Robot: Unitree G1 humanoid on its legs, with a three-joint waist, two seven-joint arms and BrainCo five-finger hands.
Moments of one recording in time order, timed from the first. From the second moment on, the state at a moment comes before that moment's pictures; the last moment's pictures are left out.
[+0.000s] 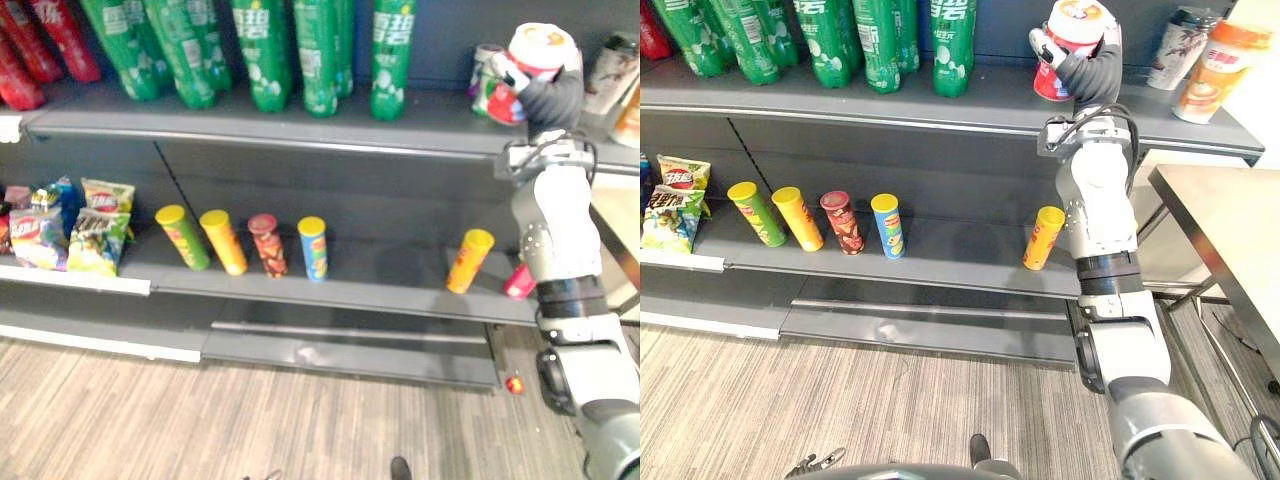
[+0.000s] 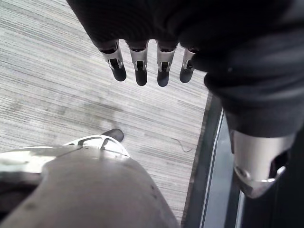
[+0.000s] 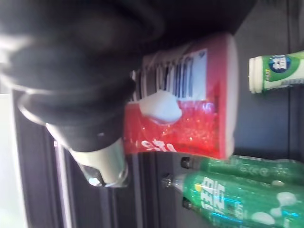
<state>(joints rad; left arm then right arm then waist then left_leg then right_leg) 0.14 0.13 0.15 1.15 -0.06 -0.06 0.02 -0.91 -0.39 -0.02 0.28 0.35 -0.06 -0.20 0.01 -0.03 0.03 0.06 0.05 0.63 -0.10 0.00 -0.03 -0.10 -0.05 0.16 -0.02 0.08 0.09</state>
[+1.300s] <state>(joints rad) 0.09 0.13 0.12 1.14 -0.06 -0.06 0.04 -1.06 -0.39 -0.23 0.60 0.16 -0.03 -0.25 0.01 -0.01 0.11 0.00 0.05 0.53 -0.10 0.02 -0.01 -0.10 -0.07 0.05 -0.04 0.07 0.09</state>
